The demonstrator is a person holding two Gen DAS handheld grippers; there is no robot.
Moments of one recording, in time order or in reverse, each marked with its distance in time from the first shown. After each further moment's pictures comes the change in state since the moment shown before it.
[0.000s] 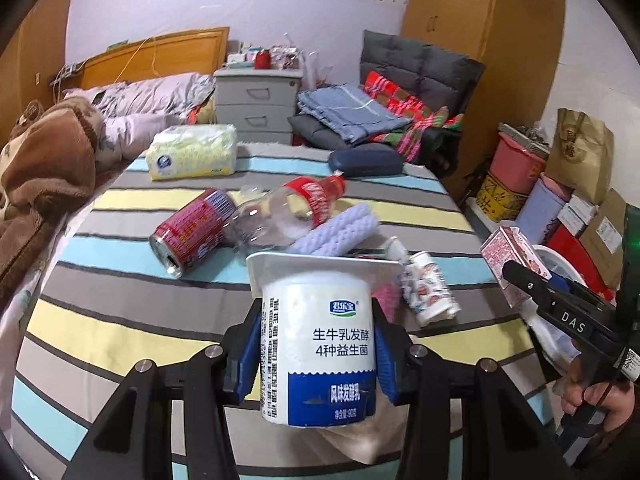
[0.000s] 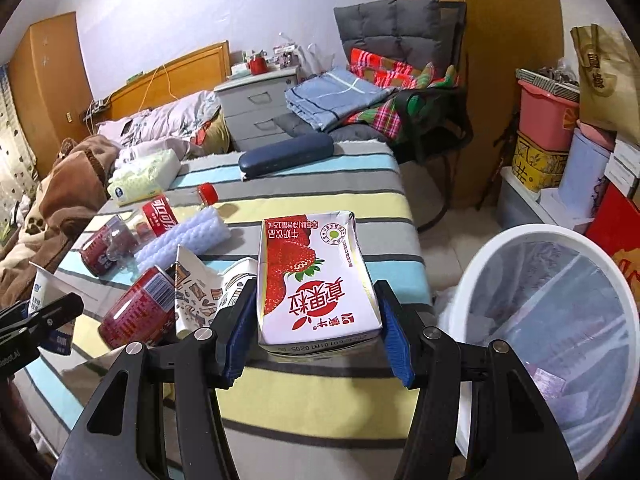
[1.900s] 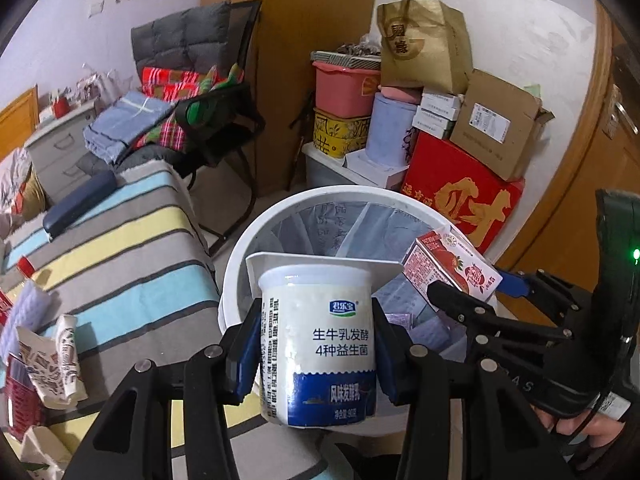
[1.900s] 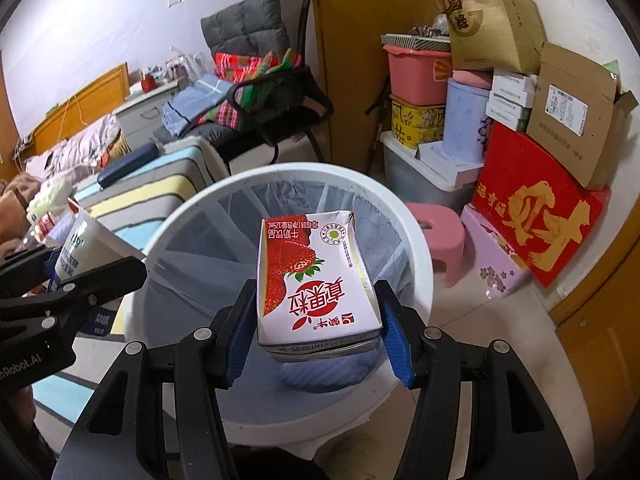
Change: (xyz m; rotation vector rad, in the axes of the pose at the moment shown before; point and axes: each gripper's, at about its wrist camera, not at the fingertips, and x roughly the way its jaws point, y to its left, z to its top) left arm 0.067 -0.312 -0.017 0.400 0.115 -0.354; right arm -0.058 -0.167 -0.047 0.159 0.025 -0.246
